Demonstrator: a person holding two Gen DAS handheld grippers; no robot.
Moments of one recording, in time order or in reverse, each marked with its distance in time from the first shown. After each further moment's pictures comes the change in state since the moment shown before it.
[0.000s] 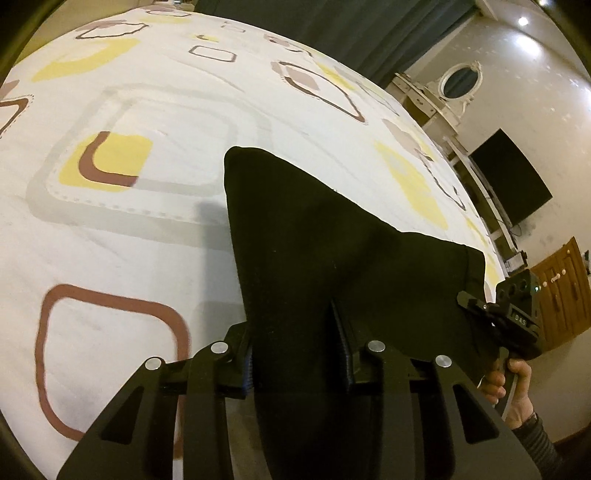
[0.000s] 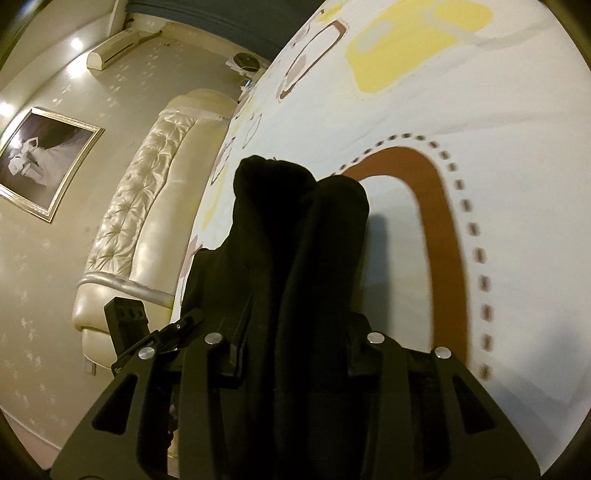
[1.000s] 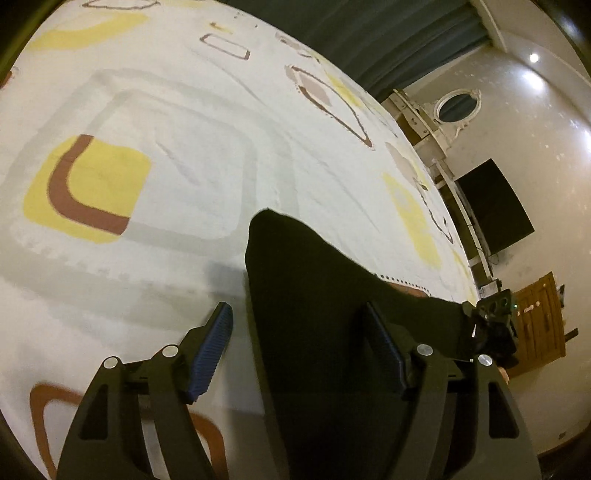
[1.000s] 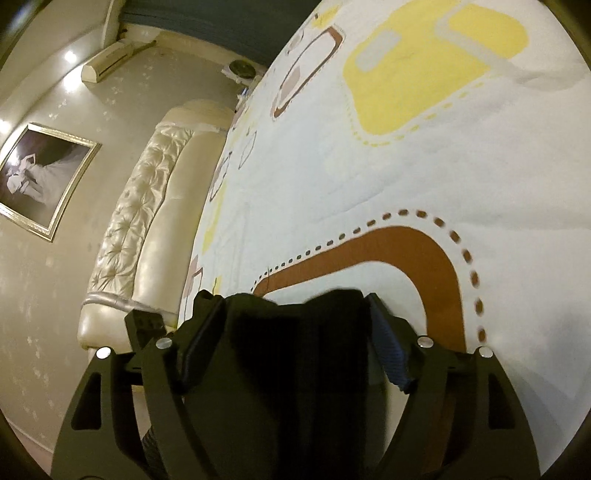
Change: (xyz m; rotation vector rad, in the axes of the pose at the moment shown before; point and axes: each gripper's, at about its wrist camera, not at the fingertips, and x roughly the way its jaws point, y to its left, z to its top) left arm 0.028 0.041 0.050 -0.100 -0.001 -0.130; right arm 0.015 -0.009 0.059 0.027 -0.003 0.017
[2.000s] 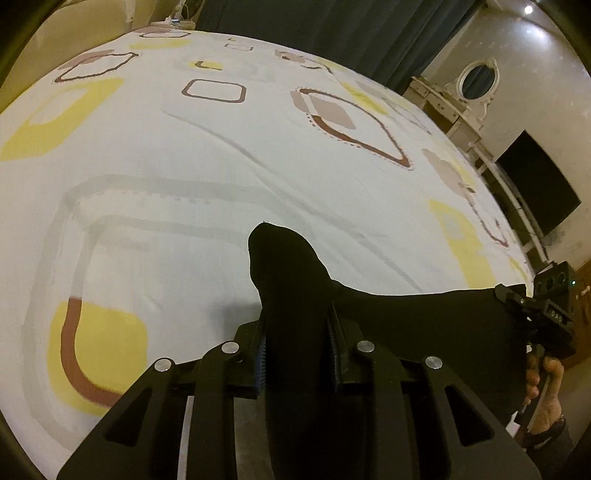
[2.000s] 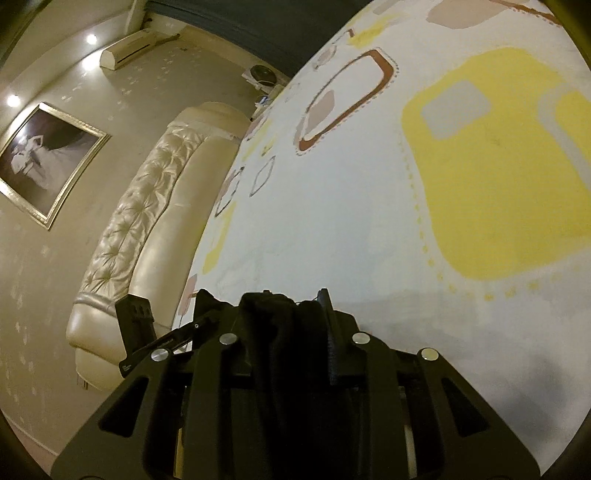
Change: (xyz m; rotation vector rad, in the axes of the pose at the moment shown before) left arm 0.036 -0.021 0.081 0.158 -0.033 0.254; right arm 0.046 0.029 0.080 -0.106 -0.057 -0.006
